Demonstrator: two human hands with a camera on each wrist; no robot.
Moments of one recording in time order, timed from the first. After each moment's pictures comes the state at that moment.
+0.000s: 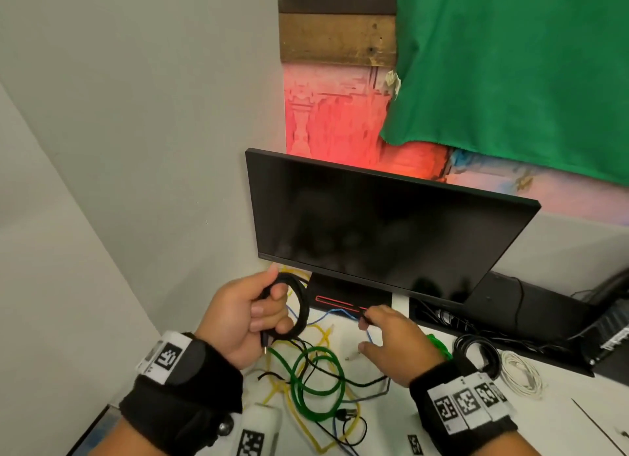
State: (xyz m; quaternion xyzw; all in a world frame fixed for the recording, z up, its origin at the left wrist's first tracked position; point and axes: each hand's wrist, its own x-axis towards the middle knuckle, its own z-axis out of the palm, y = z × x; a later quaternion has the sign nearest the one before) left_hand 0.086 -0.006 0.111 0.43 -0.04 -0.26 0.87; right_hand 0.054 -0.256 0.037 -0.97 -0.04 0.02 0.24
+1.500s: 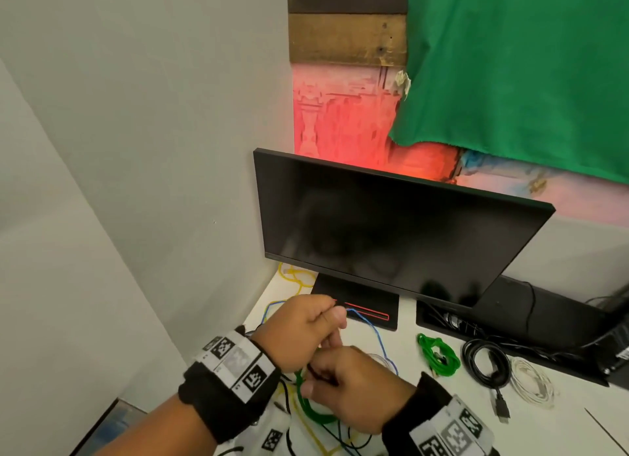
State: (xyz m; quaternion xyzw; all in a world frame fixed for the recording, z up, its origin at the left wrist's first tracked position) left_hand 0.087 -0.044 0.076 0.79 -0.27 -0.12 0.53; right_hand 0.028 -0.189 0.059 -0.88 -0.21 0.14 0.41
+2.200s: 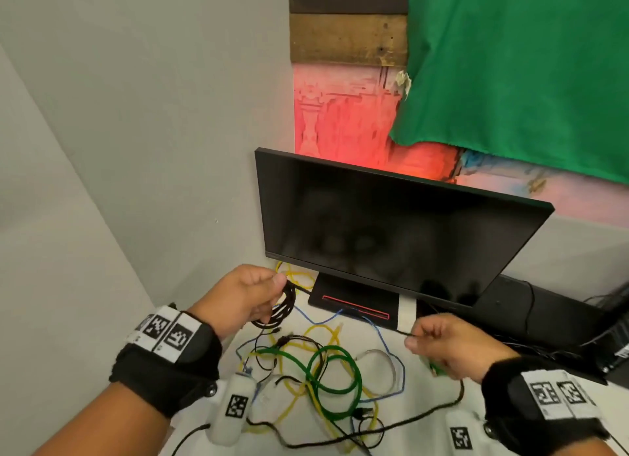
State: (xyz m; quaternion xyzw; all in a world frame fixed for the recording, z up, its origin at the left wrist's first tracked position) left_hand 0.114 0.022 0.102 0.70 -0.17 -0.18 0.67; right_hand 0.048 -0.335 0.048 -0.79 0.04 0.23 0.57
